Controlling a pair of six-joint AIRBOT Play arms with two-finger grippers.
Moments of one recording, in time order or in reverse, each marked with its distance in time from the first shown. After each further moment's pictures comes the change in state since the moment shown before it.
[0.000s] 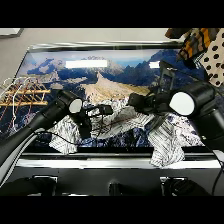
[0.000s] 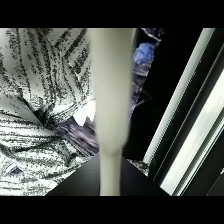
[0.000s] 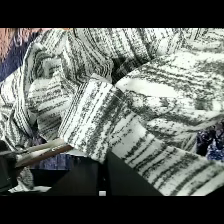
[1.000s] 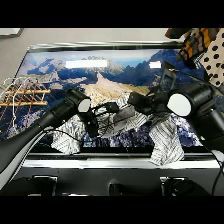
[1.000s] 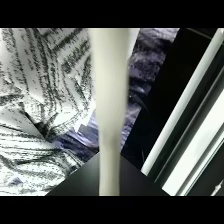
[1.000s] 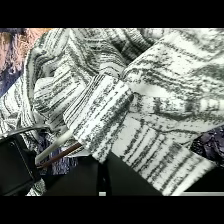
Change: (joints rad) left arm -0.054 -0.064 0.081 0.004 0.016 -0.106; right arm 0.016 -0.008 0.011 -0.039 0.016 0.102
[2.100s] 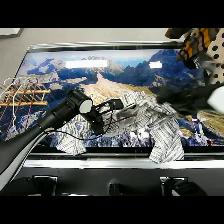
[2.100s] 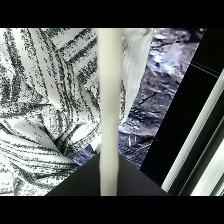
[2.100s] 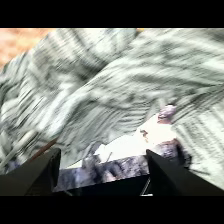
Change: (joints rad) left arm -0.017 0.000 0.004 -0.016 0.130 0.000; right arm -0.305 0.116 0.051 -0.018 0.179 -0.198
